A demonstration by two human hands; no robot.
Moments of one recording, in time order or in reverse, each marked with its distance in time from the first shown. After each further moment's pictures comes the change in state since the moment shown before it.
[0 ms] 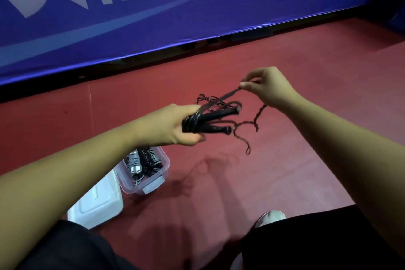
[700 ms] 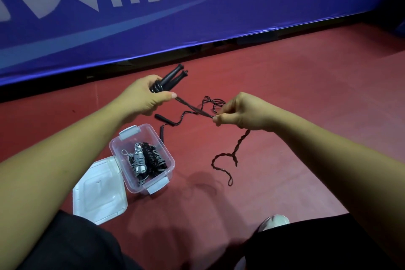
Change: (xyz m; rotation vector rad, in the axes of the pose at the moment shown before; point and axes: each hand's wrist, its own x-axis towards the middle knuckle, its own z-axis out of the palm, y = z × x) left_hand 0.000 -0.068 -0.050 -0.481 0.439 -0.452; right_hand -0.046 -0.071 0.018 0.063 -0.527 -0.076
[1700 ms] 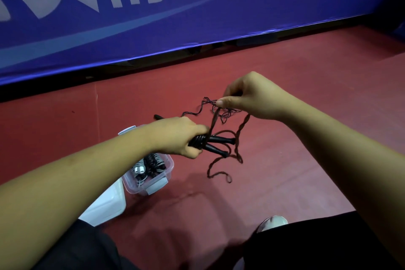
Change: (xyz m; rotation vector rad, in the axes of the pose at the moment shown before) left_hand -0.039 0.006 0.069 1.027 -0.512 0.465; right_hand -0.006 -0.015 -0.024 -0.142 0.210 -0.155
